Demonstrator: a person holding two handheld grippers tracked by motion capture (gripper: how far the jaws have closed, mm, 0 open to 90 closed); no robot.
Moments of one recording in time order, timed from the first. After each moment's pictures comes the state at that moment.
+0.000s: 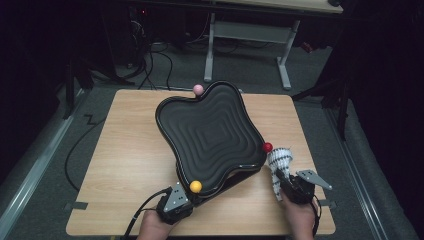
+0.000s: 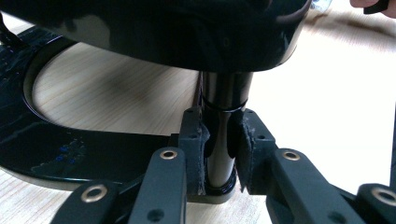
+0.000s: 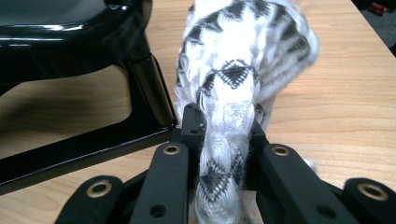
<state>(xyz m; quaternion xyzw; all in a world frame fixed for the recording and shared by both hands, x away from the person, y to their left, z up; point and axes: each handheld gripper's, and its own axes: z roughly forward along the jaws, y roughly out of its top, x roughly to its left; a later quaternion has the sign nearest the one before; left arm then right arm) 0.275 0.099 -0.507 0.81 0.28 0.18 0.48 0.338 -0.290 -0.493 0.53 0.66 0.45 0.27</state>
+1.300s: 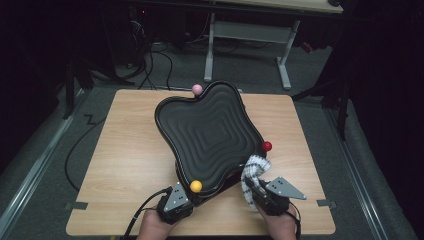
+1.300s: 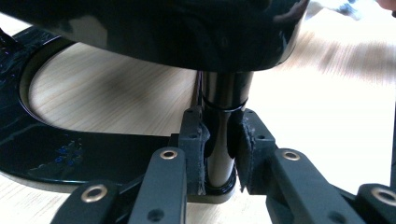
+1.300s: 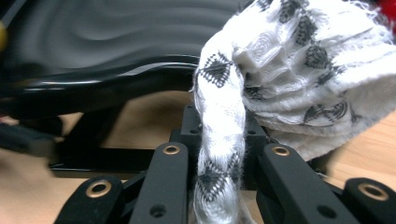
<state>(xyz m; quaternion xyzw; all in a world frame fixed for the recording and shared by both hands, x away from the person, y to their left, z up) 0.276 0.099 -0.507 0.81 0.28 0.18 0.48 0.299 -0.215 -0.469 0.37 0.73 0.51 0.25</state>
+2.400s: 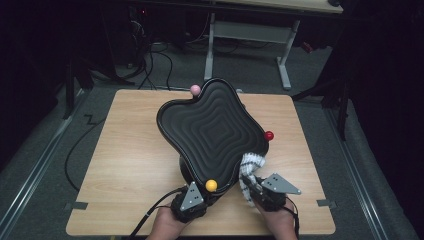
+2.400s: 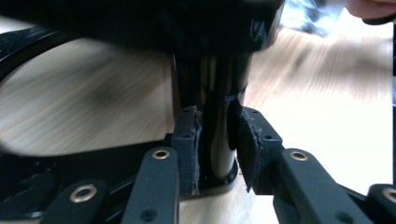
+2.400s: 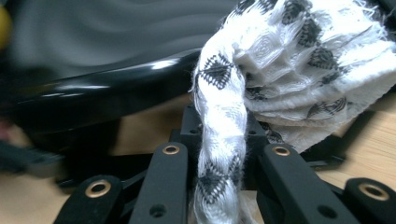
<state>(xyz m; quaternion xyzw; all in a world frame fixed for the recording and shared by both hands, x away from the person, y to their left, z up) 0.283 0.067 -0.509 0.82 0.25 0.17 0.48 0.310 -0.206 -0.473 0.33 0.76 0.50 0.25</state>
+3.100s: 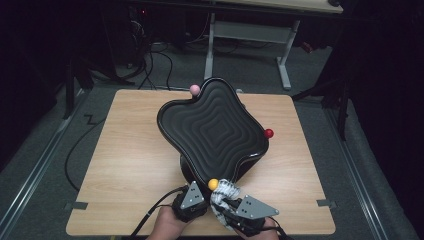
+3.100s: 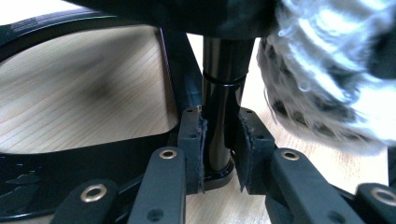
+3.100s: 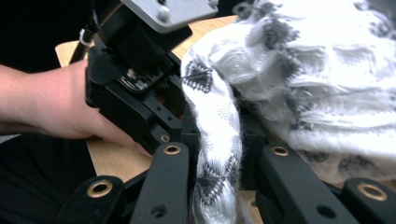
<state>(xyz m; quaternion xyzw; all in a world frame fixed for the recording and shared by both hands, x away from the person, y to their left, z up) 0.287 0.061 -0.512 0.82 0.25 0.16 0.49 0.256 -0.152 -0.467 0.20 0.81 0.53 0.18</state>
